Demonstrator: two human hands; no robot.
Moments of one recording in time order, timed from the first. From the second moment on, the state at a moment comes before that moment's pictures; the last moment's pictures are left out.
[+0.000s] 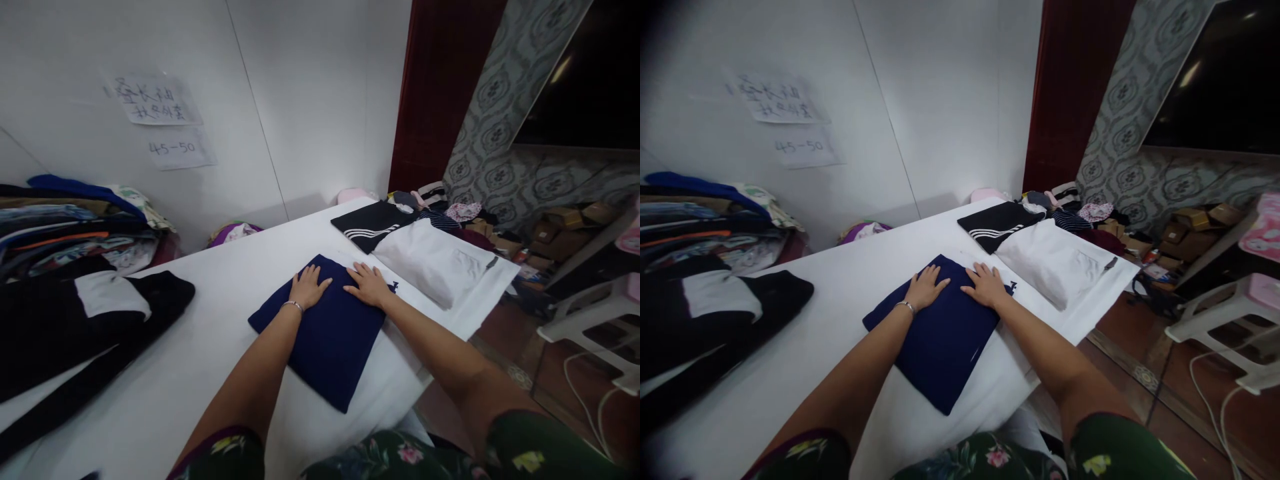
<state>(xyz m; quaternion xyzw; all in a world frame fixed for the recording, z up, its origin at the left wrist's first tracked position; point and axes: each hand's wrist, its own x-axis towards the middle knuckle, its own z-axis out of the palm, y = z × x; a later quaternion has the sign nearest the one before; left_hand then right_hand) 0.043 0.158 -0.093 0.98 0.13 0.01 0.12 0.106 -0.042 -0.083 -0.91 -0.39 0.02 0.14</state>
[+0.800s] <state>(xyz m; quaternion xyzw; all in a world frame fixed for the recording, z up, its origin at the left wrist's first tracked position) 0.025 0.158 -0.088 0.98 0.14 0.01 0.15 0.130 -0.027 -0.098 -0.92 -0.36 0.03 0.12</state>
